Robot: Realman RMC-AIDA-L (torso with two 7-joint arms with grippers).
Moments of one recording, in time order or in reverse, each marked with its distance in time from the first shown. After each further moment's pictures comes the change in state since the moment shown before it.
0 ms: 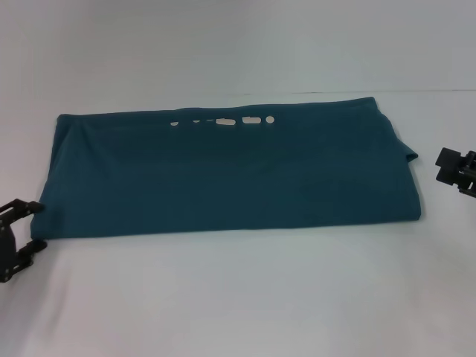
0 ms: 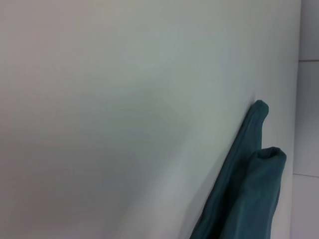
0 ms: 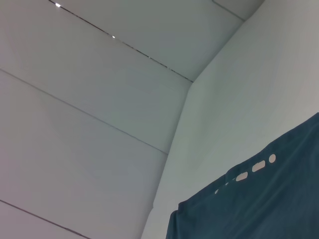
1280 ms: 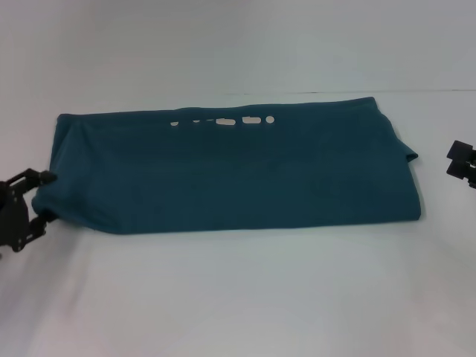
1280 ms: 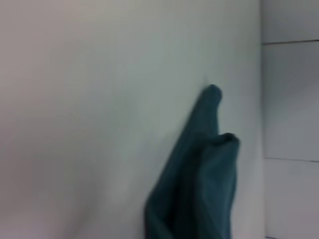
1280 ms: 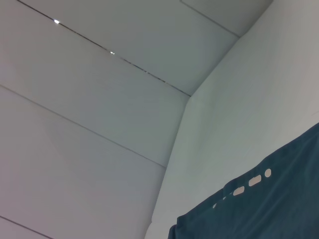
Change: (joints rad) left arm -0.068 0.009 -0.026 -0.039 -0.040 0.007 0.076; right arm -0.008 -0.002 0.036 0.001 0.004 0.002 -0.002
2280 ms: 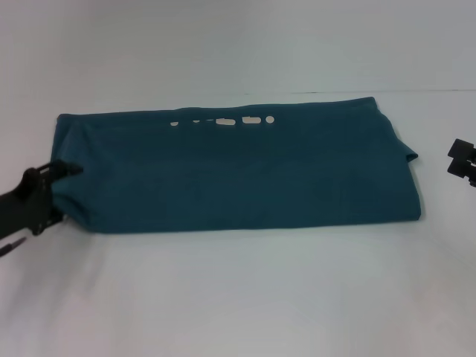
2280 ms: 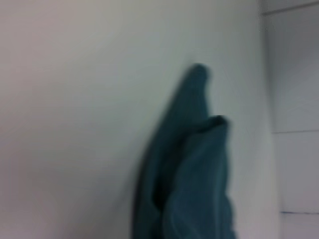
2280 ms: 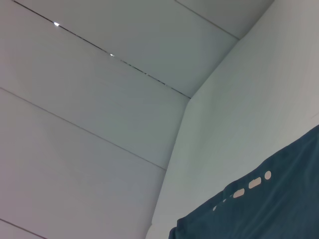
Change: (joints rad) left arm -0.078 0.015 0.083 -0.043 0.018 -0.099 0.050; right arm 0.001 0.000 0.004 0.001 0.002 0.002 0.001
